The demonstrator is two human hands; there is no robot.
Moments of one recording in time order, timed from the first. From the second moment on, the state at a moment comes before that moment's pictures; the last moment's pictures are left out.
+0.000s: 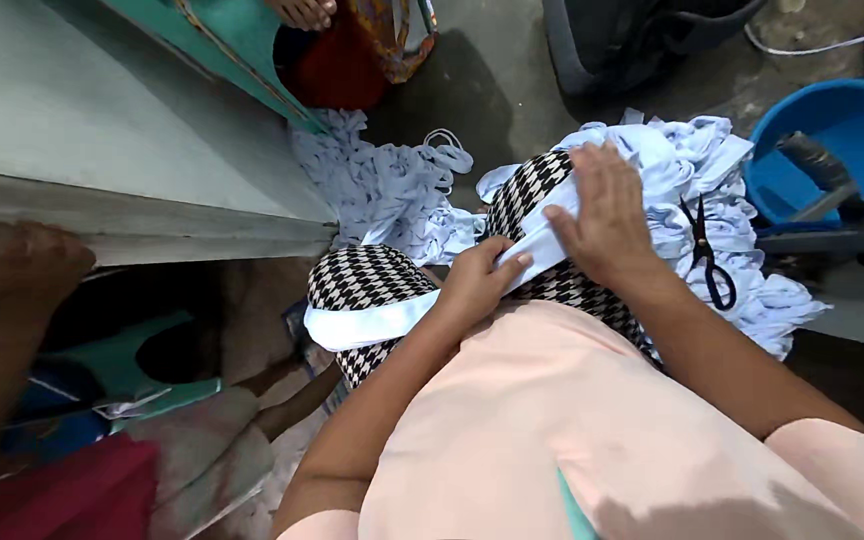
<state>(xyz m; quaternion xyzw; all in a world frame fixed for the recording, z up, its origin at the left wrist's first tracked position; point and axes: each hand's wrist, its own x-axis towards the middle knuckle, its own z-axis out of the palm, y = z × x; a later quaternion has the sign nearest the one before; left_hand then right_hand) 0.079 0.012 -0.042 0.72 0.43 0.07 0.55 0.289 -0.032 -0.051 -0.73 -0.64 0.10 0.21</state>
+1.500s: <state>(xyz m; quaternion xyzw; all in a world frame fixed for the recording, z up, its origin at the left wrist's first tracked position) 0.068 0.015 -0.061 0.71 0.42 0.07 0.56 0.427 -0.203 -0.147 -0.92 -0.18 0.34 -0.01</state>
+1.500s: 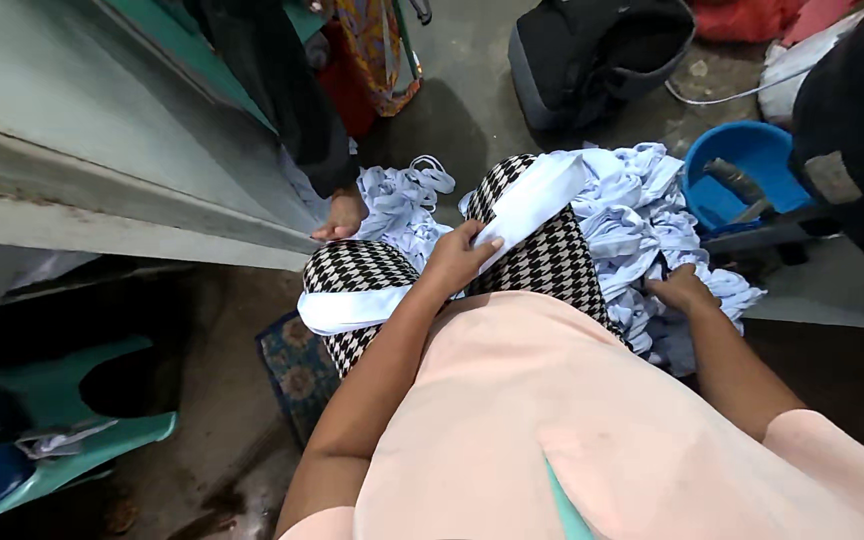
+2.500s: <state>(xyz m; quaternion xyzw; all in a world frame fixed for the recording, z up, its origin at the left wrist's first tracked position) 0.075 0.016 -0.058 0.64 0.40 0.12 0.64 0.346 -0.139 0.018 -0.51 -0.52 0.68 0.07</state>
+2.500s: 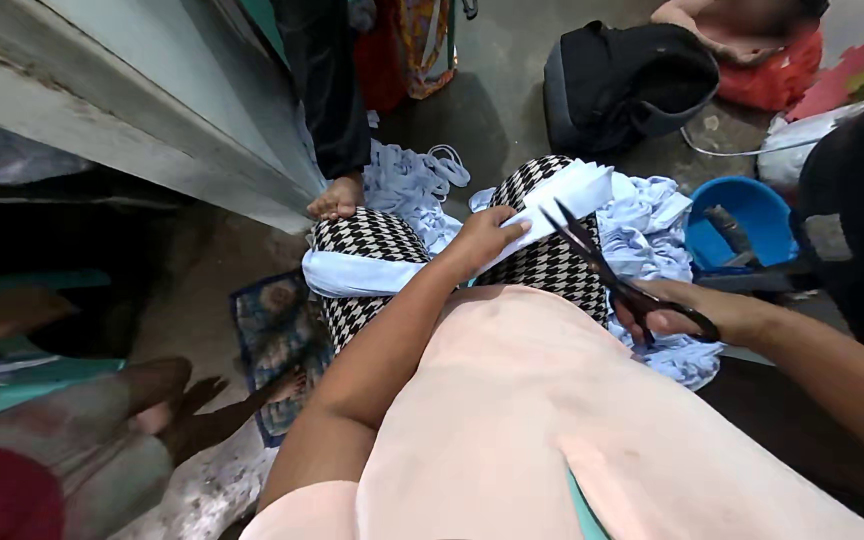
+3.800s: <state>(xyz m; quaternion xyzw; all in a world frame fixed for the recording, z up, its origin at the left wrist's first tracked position) 0.086 0.009 -0.054 0.56 0.41 0.16 0.71 0.293 -0.129 0.004 -0.62 -0.42 0.66 0.10</state>
